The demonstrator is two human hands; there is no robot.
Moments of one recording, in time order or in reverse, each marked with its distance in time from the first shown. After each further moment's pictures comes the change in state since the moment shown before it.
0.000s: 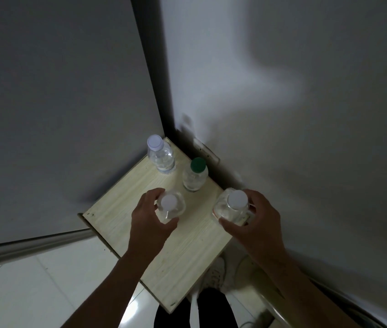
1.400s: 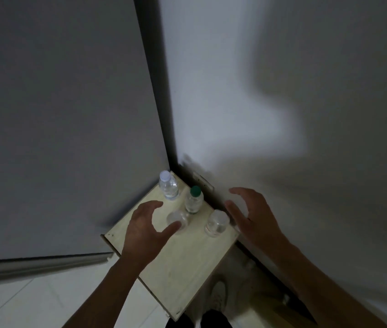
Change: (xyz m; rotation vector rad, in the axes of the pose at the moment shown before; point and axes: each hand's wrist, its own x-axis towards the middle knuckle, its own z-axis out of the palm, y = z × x) left_hand -0.018 0.089 -0.094 0.107 -0.019 -0.058; right_hand 0.009 -0.108 -0.080 -0.072 -0.061 -0.227
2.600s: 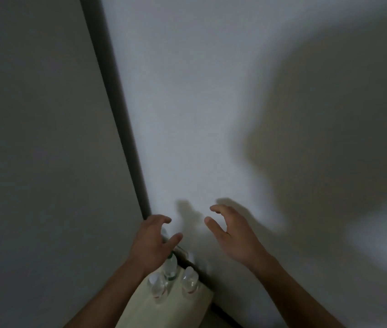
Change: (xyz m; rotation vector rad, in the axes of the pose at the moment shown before) left_hand -0.039 0.201 -0.085 0.172 0.041 0.438; right_hand -0.046 -0.131 -0.157 -0.065 0.132 0.005
